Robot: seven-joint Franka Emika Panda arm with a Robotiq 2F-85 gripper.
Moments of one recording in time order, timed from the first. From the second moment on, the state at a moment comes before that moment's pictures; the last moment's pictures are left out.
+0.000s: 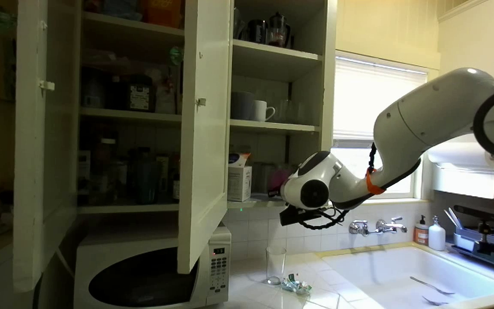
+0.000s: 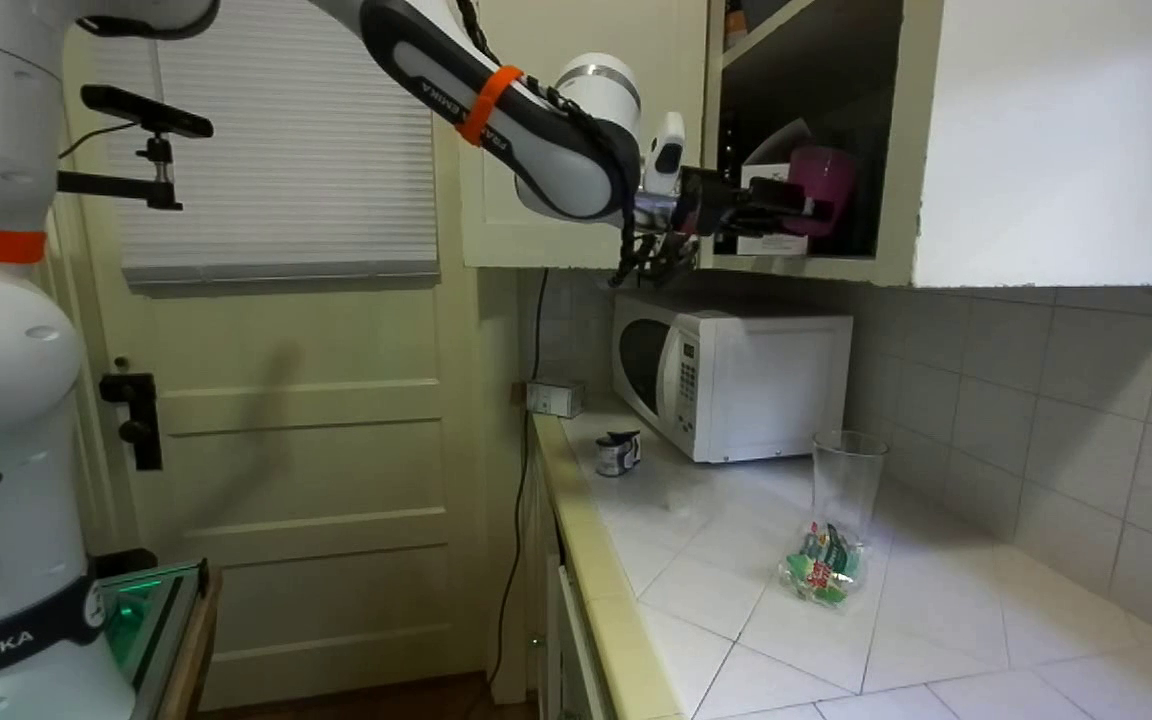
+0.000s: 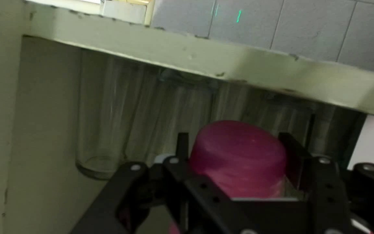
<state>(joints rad) 0.55 0.15 -0.62 -1.89 -2.18 2.67 2.16</state>
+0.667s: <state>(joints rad) 0.50 0.32 -0.62 -1.73 -2.16 2.74 2.16</state>
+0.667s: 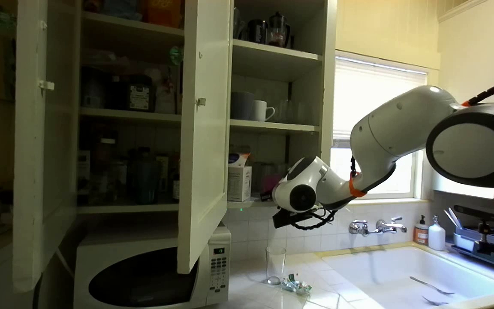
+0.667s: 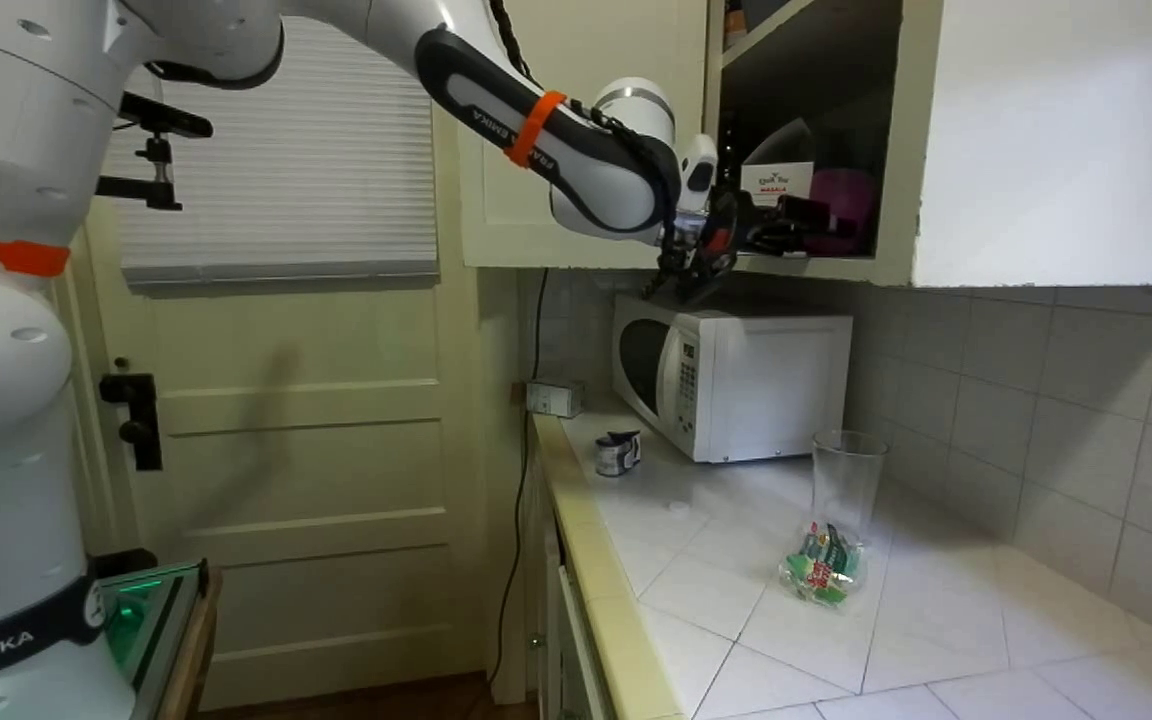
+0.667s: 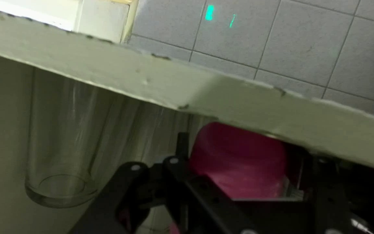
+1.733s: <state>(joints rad) 0.48 0.40 -0.59 -1.64 -2.09 2.76 2.21</state>
